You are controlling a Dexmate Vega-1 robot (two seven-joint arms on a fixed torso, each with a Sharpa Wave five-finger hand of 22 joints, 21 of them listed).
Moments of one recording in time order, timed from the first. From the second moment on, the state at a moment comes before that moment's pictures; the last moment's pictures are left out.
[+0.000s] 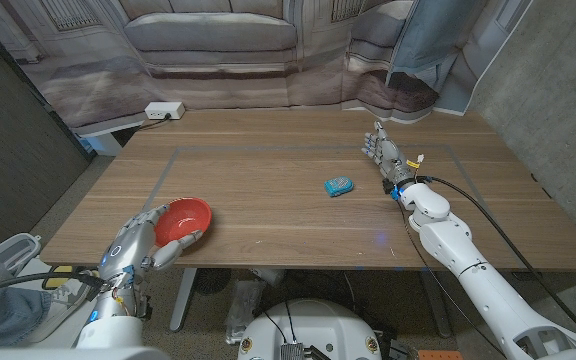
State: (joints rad) left arm 2.08 0.58 0.00 -2.54 0.68 0.65 0.54; left_hand 0.69 -0.11 0.04 -0.14 0.36 0.25 -0.05 0.21 0.19 0.24 -0.10 0.21 0.19 0.15 -0.04 0.19 0.18 0.06 -0.03 0.22 0.18; right arm -0.97 -0.35 -0.21 -1.50 0.41 0.09 0.03; right_hand 0.20 0.02 0.06 0.03 0.24 0.16 0.10 0.19 0.18 0.12 0.11 0.21 0.18 0.08 0.05 0.20 0.20 0.15 -0.04 0.33 0.19
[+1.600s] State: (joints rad) left arm 1.89 0.84 0.21 -2.53 0.63 1.01 0.59; left_hand 0.70 -0.13 0.00 -0.13 0.36 0.28 -0.07 0.21 0.19 0.27 -0.13 0.21 0.19 0.17 -0.04 0.19 0.18 0.06 -0.03 0.22 0.18; right arm -1.00 -0.36 -0.20 -1.53 0.42 0.10 0.02; right_hand 0.20 0.02 0.06 0.03 0.24 0.17 0.10 0.19 0.18 0.12 0.11 0.21 0.18 0.09 0.05 0.20 0.20 0.16 -0.04 0.32 0.19
